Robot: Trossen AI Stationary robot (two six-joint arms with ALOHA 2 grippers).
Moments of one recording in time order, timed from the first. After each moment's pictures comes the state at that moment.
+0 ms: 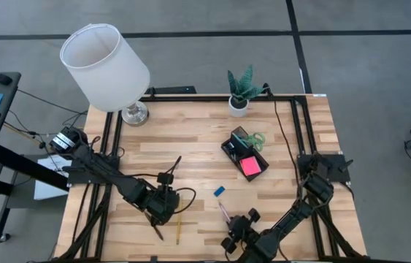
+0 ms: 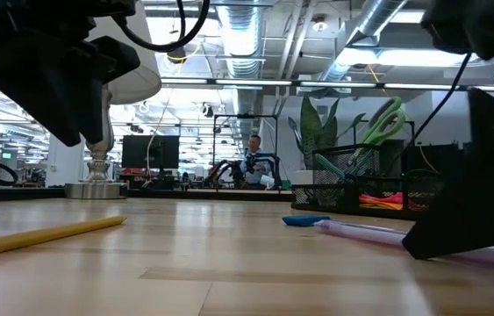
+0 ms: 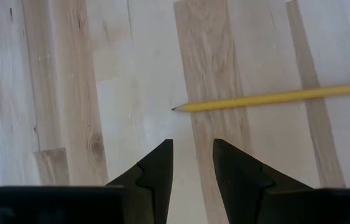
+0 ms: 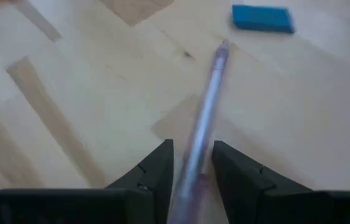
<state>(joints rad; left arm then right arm) -0.57 1.62 1.04 -0.66 -0.33 -0.33 0.84 2.31 1.55 -0.88 0.76 1.57</state>
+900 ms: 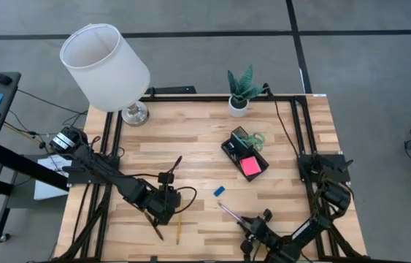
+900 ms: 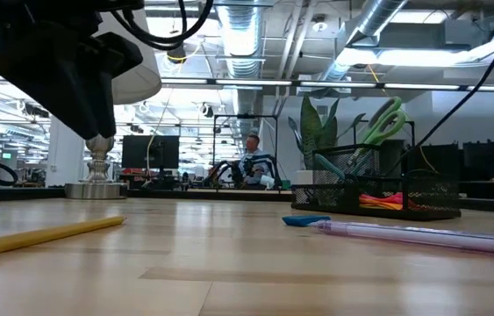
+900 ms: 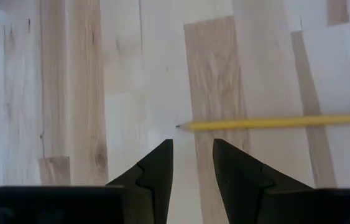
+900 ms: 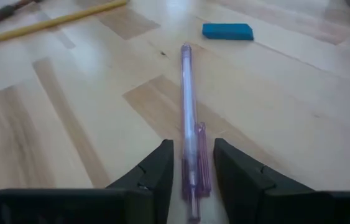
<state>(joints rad) -0.57 1.62 1.04 -0.62 -0.38 -0.37 1.08 2.30 1.31 -0.74 0.95 1.80</state>
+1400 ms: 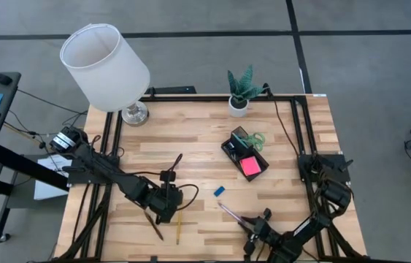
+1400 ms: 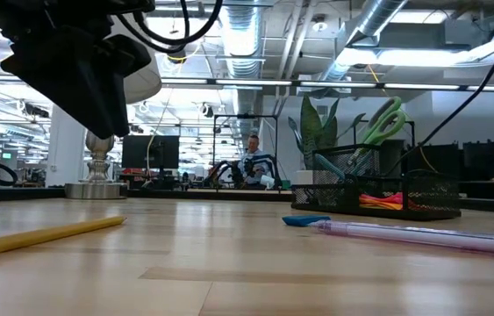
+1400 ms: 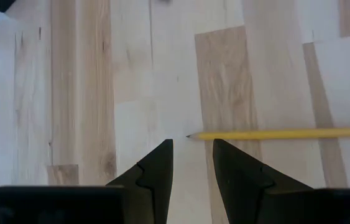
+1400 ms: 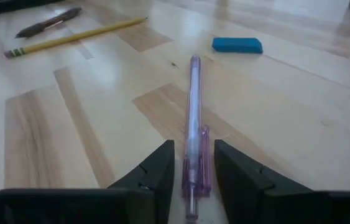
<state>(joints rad) -0.54 1.62 1.04 -0.59 -0.38 -0.34 1.06 2.30 1.19 -0.51 1.10 1.67</state>
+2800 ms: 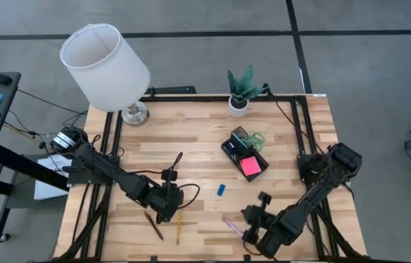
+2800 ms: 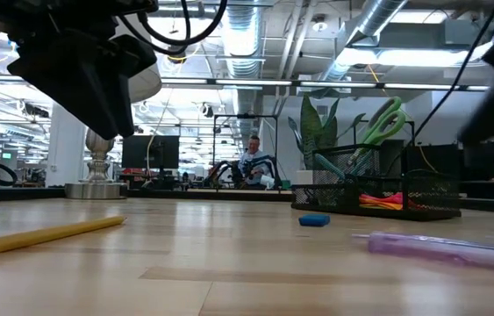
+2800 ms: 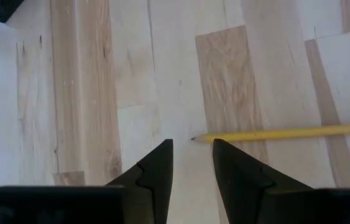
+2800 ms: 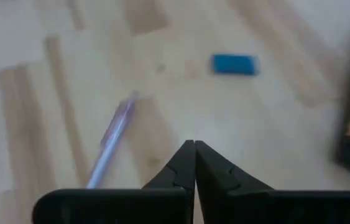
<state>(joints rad) -0.53 1.62 1.04 -0.59 -0.38 -0.28 0.86 1.87 1.17 -0.69 0.71 1.13</state>
